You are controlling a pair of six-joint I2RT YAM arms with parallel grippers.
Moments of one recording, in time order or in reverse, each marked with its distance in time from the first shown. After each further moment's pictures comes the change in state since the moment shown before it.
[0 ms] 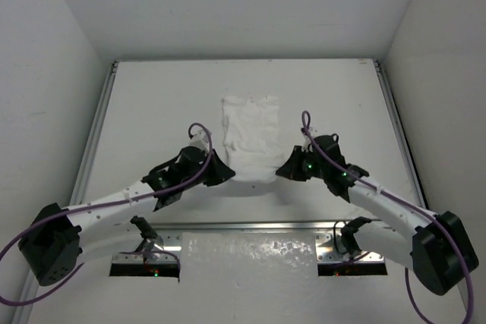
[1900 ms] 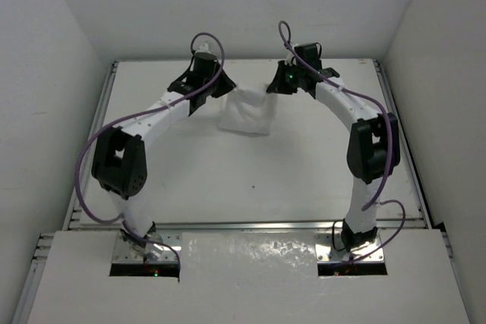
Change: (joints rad) left arm 0.342 0.752 1.012 -0.209 -0.042 0.156; right arm -0.213 0.916 1.213 -0.317 -0.018 -0.282
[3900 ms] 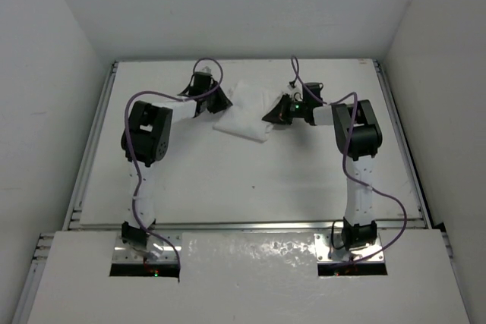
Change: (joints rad) left arm 0.143 0.468 0.120 0.207 0.204 0.016; right arm -0.126 0.385 -0.224 0.583 -0.486 0.306
